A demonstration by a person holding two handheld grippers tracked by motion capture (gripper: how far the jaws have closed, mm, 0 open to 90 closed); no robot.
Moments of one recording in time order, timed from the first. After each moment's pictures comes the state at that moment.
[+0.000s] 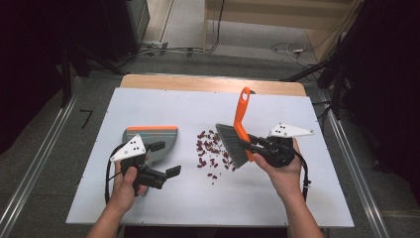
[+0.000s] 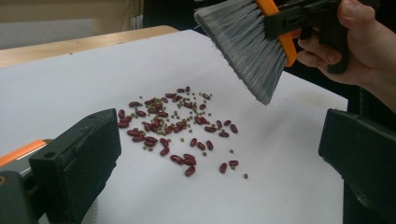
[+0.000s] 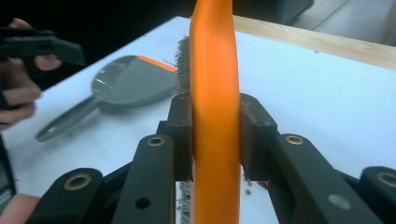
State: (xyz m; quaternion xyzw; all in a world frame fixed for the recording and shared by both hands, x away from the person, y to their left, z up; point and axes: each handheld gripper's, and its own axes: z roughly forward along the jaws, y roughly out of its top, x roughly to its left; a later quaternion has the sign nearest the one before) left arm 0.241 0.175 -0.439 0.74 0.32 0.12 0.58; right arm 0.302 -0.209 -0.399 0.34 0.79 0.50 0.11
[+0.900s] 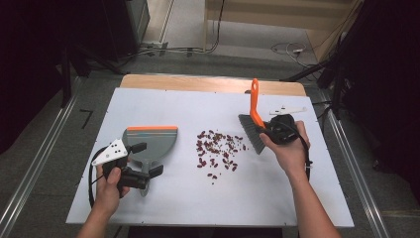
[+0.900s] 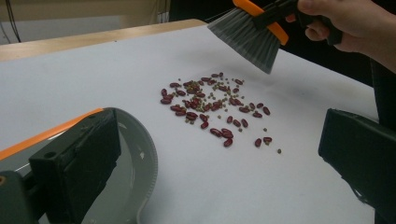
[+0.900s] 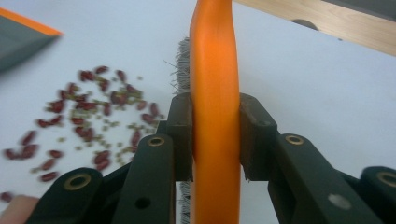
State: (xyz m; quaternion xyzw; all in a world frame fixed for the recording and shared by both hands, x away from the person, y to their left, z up) left arm 0.233 0.213 -0.451 0.73 0.35 0.15 0.56; right arm 0.374 -0.224 -0.409 0.43 0.81 0.33 0.19
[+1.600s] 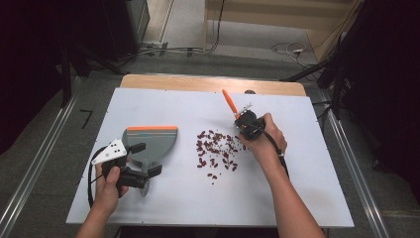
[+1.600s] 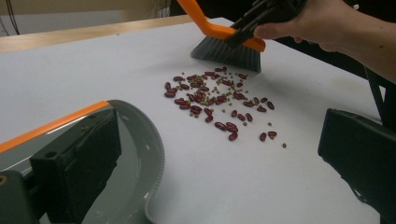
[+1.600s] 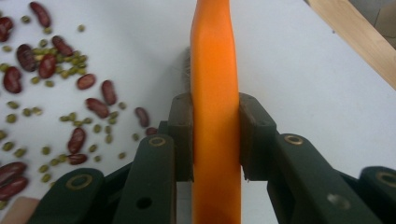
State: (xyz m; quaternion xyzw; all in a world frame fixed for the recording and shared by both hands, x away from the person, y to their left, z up) left arm 0.237 0.217 -0.456 0.73 0.35 0.14 0.56; right arm 0.400 -0.140 -0.440 0.39 0.87 0.12 0.28
